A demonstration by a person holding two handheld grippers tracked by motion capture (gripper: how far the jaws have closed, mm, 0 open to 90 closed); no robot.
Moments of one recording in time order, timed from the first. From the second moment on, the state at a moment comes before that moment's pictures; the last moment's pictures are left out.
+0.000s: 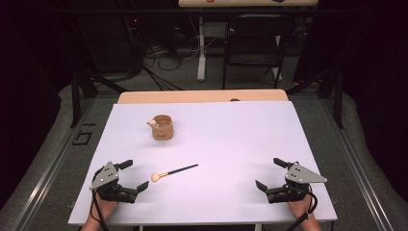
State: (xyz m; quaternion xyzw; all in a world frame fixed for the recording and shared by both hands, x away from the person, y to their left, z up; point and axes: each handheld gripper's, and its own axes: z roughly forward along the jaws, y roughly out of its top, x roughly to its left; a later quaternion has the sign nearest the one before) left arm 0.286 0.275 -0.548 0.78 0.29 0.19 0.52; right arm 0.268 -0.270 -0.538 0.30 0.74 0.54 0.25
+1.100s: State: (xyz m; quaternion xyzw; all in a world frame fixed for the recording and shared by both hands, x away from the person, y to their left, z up) left arm 0.314 0.248 -0.542 0.82 0.26 0.16 0.49; right arm 0.267 -0.272 -0.538 0.30 0.74 0.54 0.24
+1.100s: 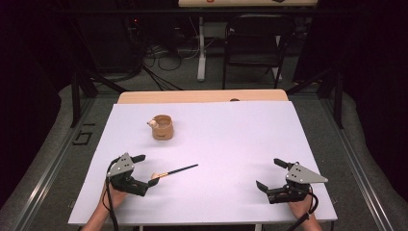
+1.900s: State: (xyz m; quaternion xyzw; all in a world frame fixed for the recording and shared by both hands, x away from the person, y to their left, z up) left arm 0.336 0.229 -0.541 0.84 0.24 0.15 0.46; right arm 0.267 -0.274 -0.538 0.31 0.74 0.54 0.24
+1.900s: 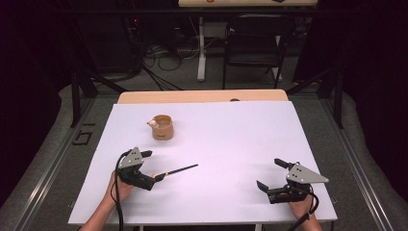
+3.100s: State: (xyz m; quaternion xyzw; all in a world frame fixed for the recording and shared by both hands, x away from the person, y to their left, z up) left arm 0.376 0.178 -0.516 0.95 0.19 0.07 0.24; right arm 0.265 -0.277 -0.538 0.31 0.74 0.54 0.24
